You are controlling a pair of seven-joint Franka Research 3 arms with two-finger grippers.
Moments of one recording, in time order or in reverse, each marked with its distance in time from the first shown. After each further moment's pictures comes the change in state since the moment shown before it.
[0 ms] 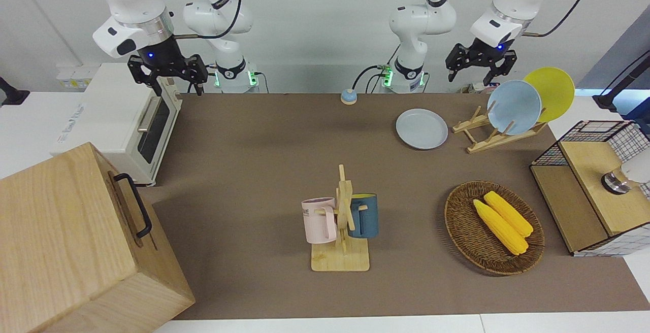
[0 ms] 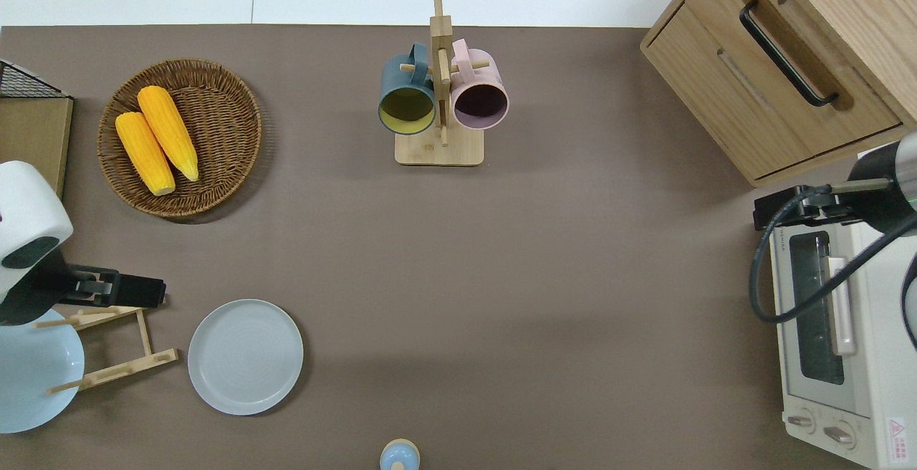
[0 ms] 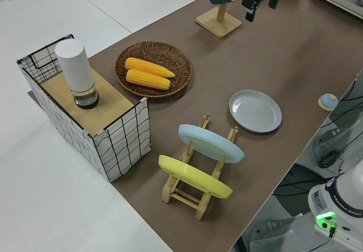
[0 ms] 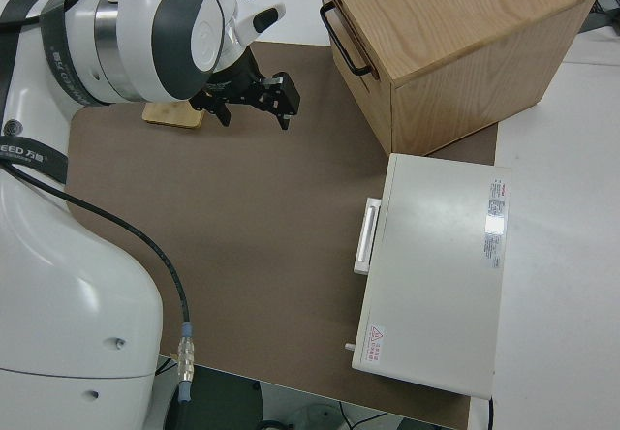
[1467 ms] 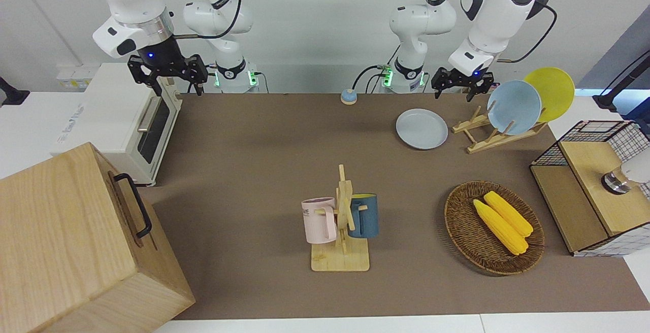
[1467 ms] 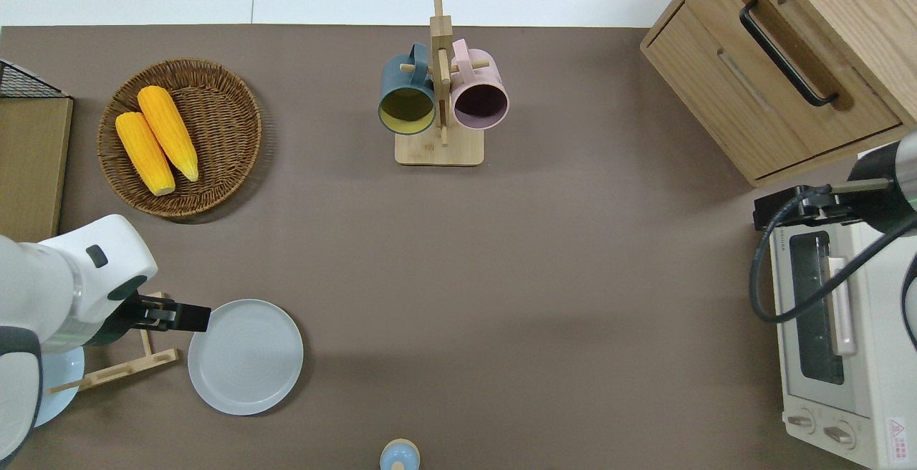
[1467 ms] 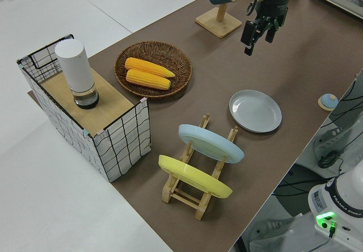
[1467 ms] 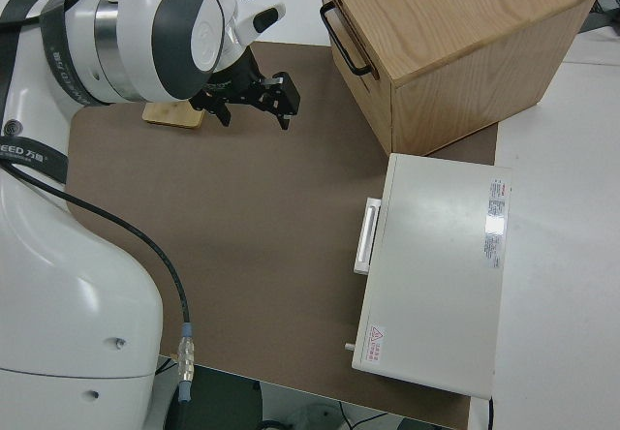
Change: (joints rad) left arm 0.000 -0.080 -0.015 -0.327 0.022 0.203 -0.003; right arm 0.000 0.000 0.000 0.000 0.000 0.000 0.000
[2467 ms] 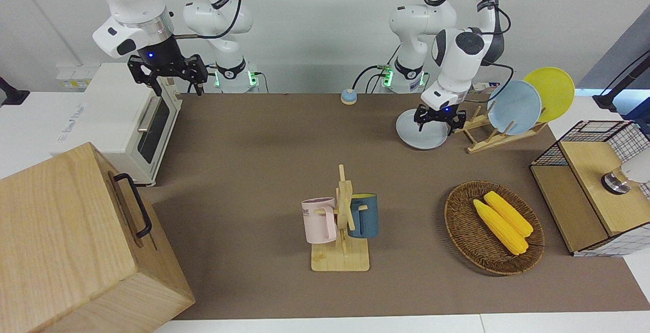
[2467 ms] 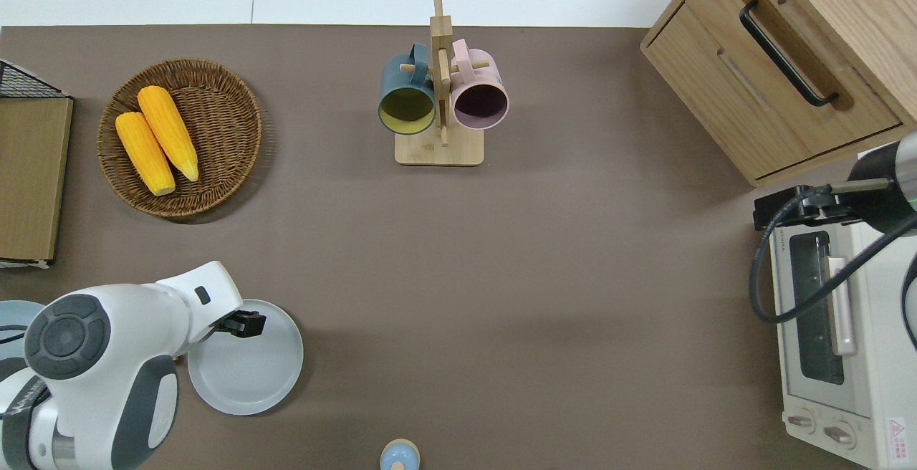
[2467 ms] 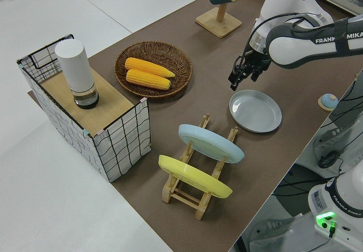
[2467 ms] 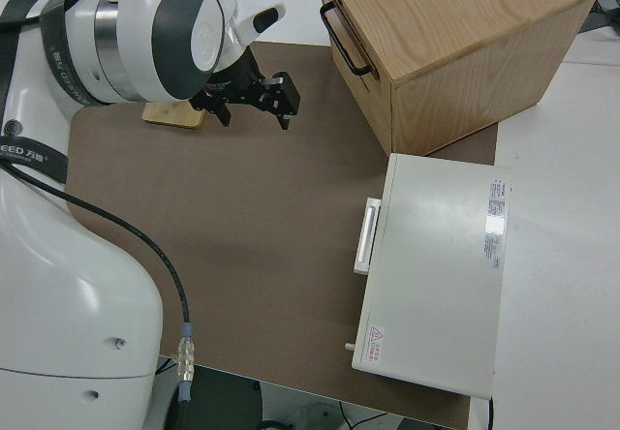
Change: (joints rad) left arm -0.027 0.036 -0.013 -0.403 0.072 0.570 0.063; right arm 0.000 0.000 0.000 0.000 0.000 0.000 0.000
